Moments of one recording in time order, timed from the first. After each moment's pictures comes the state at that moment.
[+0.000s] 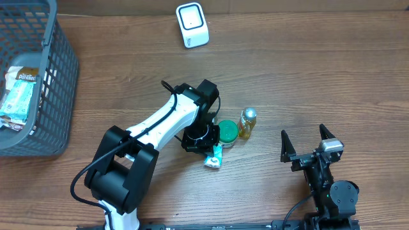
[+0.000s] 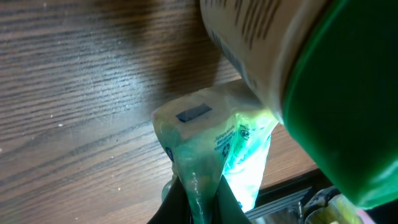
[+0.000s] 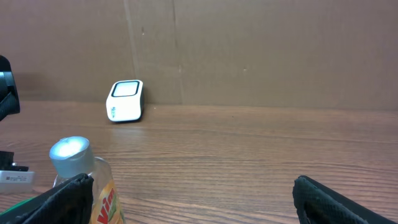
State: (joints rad) left arm -0.57 1.93 1.33 -1.11 0.43 -0.45; right arm 0.05 0.01 0.02 -0.02 -0.12 0.04
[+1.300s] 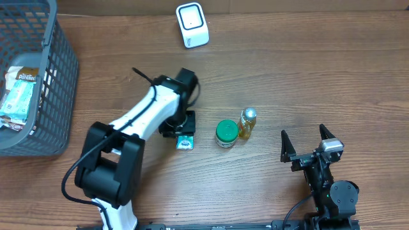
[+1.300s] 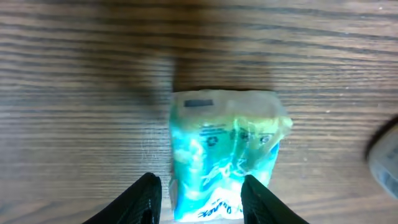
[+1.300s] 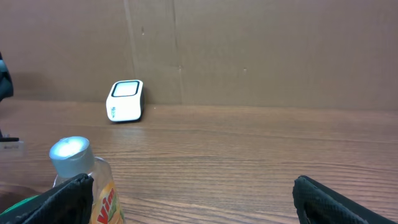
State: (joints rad) left arm -0.40 1.93 1.33 -1.05 0.11 -0.43; right arm 0.05 0.01 0.02 -0.02 -0.12 0.04
